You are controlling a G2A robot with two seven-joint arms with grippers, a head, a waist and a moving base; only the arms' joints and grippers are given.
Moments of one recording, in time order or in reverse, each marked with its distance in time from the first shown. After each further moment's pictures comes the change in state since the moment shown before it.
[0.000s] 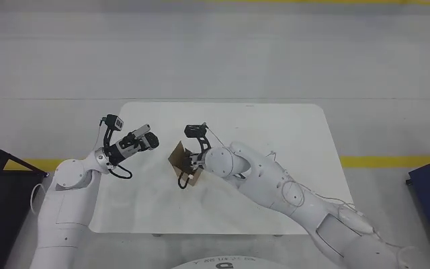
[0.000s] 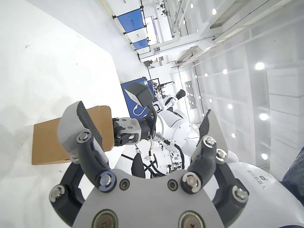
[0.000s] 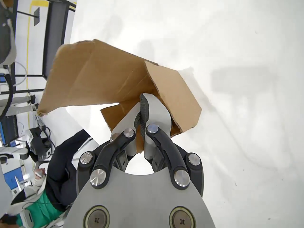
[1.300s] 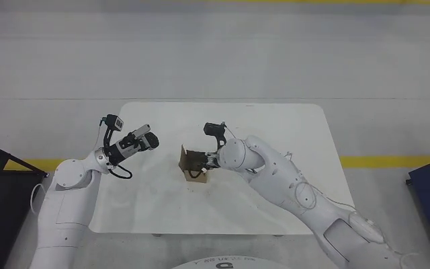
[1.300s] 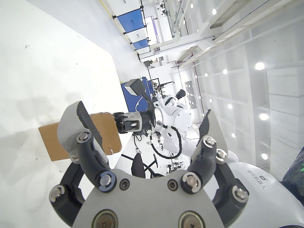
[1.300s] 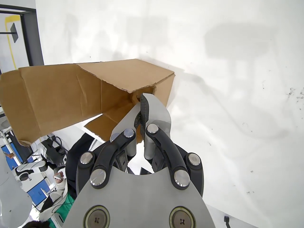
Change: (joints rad) left arm 0.000 0.000 0.000 0.000 0.000 0.000 0.000; right arm -0.088 0.065 0.170 -0.106 -0.115 0.124 0.226
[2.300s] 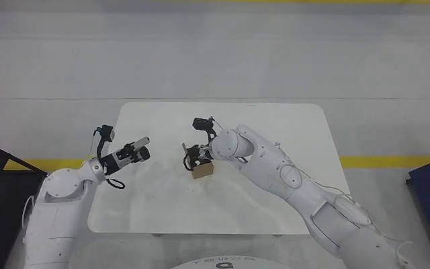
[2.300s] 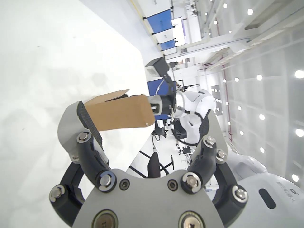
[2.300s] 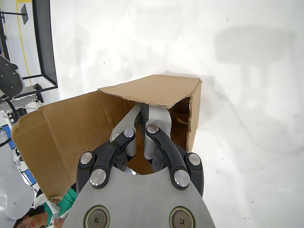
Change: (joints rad) left arm 0.170 0.039 -0.113 -0.147 0.237 0.095 0.013; right arm 0.161 -0.098 -0.098 0.302 0.173 -0.232 -0.064
